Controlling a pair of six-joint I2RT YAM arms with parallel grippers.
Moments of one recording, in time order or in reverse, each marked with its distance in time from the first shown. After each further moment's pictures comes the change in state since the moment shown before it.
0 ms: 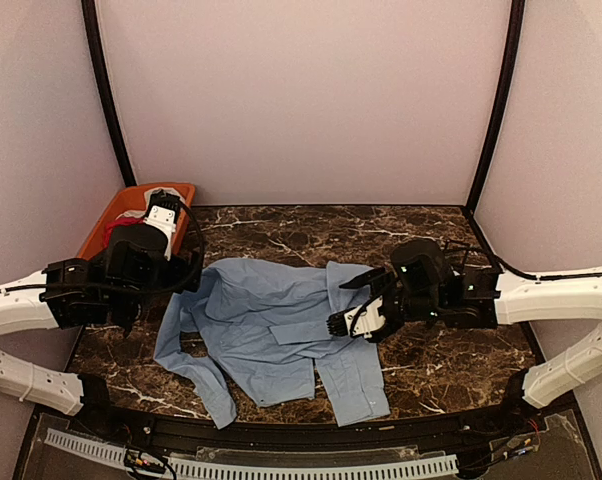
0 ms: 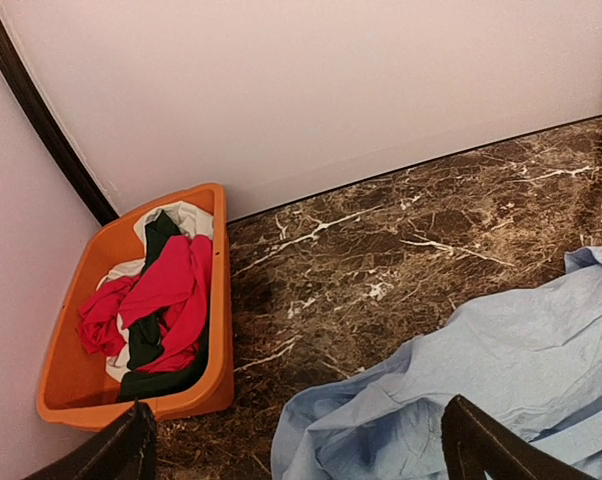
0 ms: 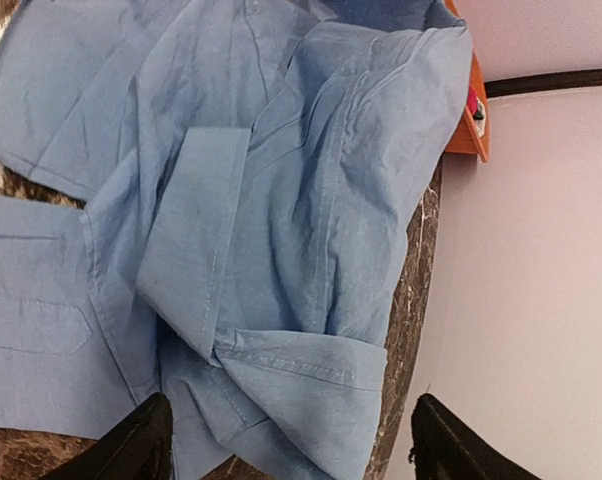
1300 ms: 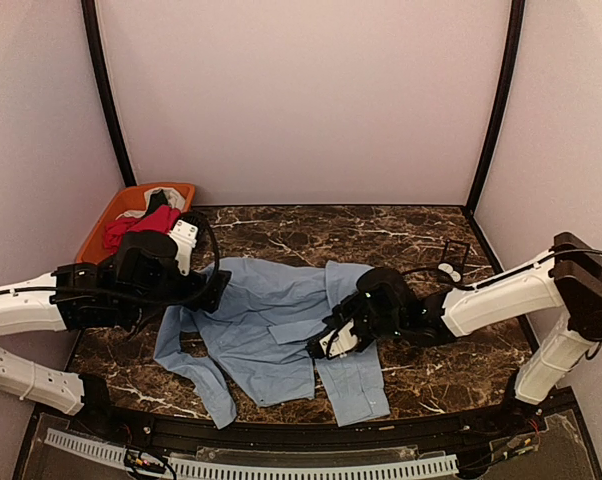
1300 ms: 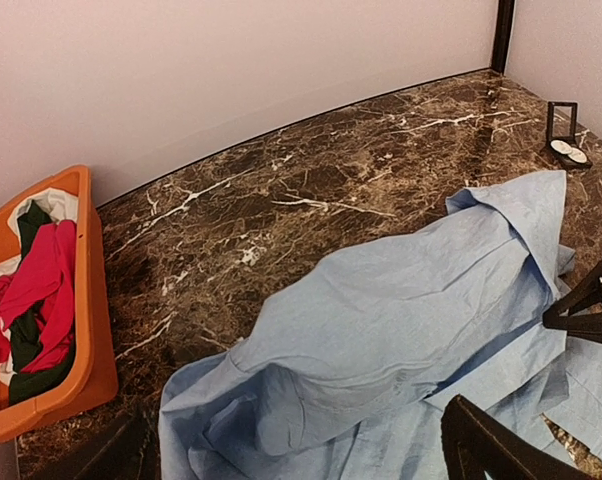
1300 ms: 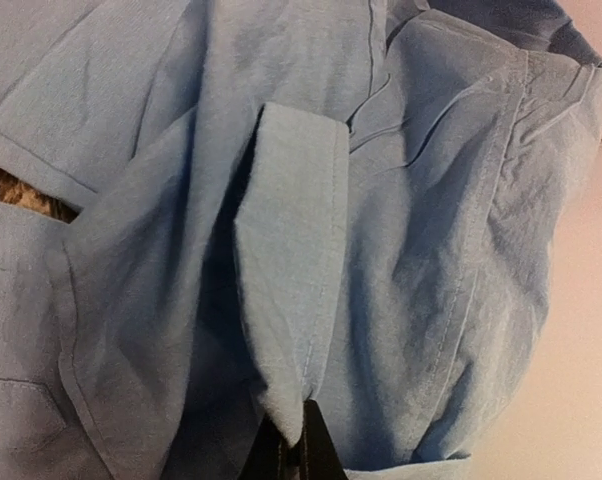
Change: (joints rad) left arm 0.000 0.017 -0.029 0.028 0.320 -0.047; right arm 0.028 0.357 -0.064 0.383 0.051 -0.191
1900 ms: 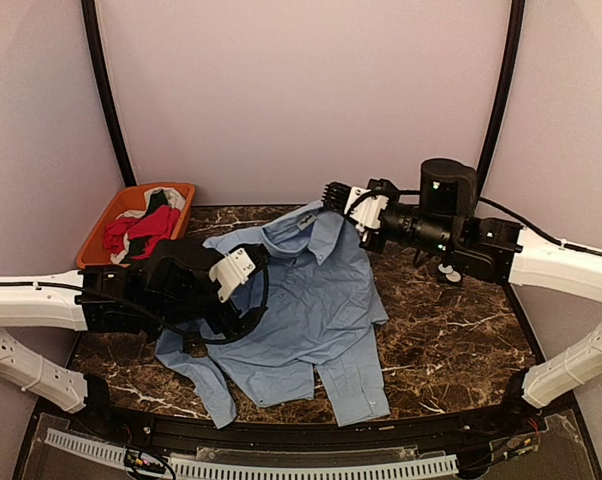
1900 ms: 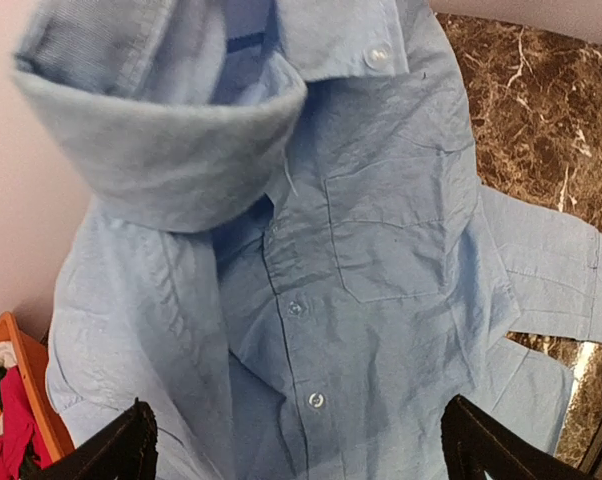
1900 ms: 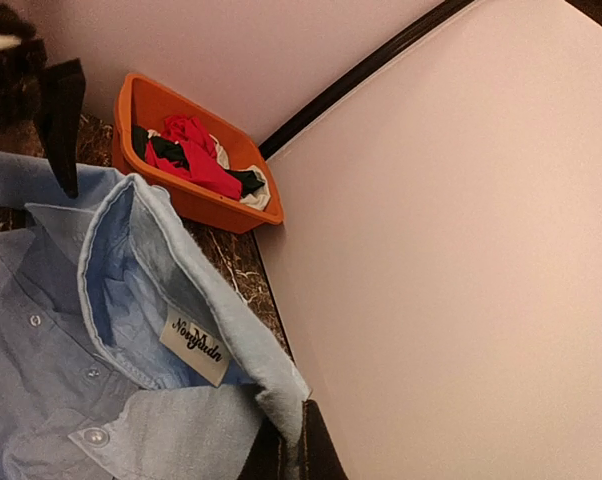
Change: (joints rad) left arm -0.095 0.132 0.066 0.043 0.200 0.376; right arm -0.073 -0.300 0.384 -0.177 -0.060 0.515
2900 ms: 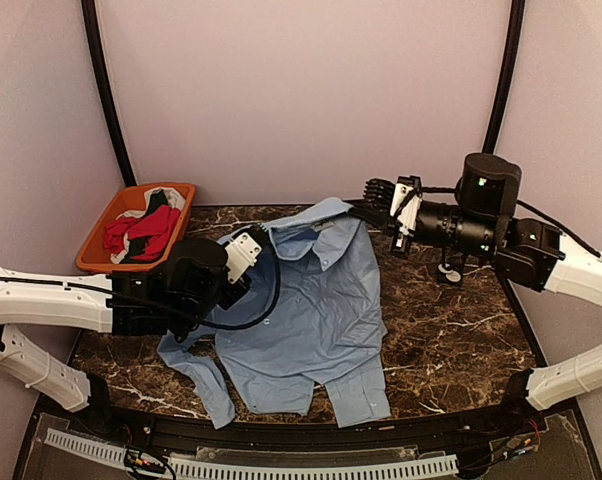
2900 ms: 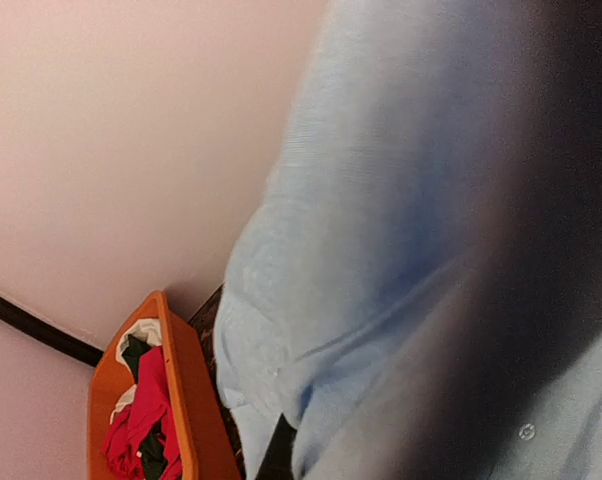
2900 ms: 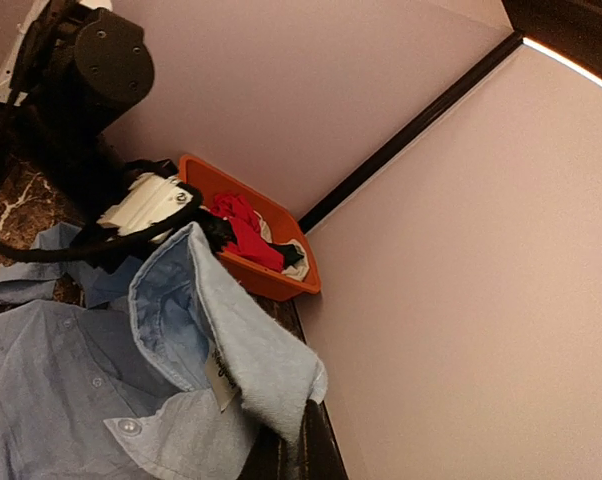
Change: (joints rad) left arm 0.024 0.141 -0.035 0.304 -0.390 0.202; right arm 0.003 -0.180 -0.016 -0.093 -0.186 0.077
